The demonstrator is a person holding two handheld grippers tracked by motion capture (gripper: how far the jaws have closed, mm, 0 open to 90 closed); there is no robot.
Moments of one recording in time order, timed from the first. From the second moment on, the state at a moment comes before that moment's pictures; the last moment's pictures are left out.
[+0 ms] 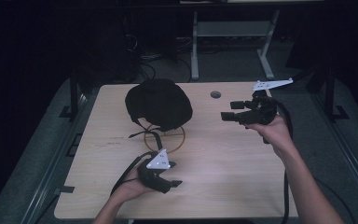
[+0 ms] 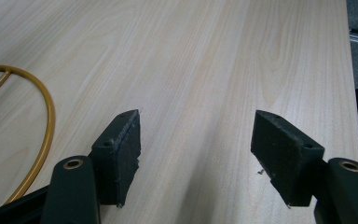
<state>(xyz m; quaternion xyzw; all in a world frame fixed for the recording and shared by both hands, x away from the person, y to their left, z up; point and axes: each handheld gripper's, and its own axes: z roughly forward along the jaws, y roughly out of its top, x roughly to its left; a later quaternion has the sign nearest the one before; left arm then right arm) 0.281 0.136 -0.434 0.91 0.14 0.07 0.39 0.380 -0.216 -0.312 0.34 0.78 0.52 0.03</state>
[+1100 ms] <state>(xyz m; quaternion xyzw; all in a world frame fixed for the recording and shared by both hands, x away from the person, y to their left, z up) 0.281 0.135 -0.439 0.91 0.15 0.07 0.39 0.340 -0.259 -0.366 0.37 0.77 0.52 0.02</state>
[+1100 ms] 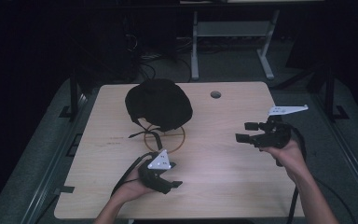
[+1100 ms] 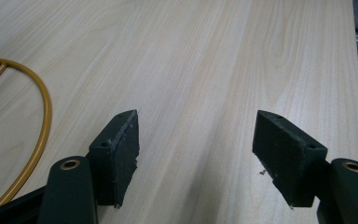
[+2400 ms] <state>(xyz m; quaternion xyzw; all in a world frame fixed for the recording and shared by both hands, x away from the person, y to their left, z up) 0.282 0.139 -0.441 0.90 0.15 0.05 0.40 0.270 -0.305 -0.444 0.42 0.76 0.50 0.01</state>
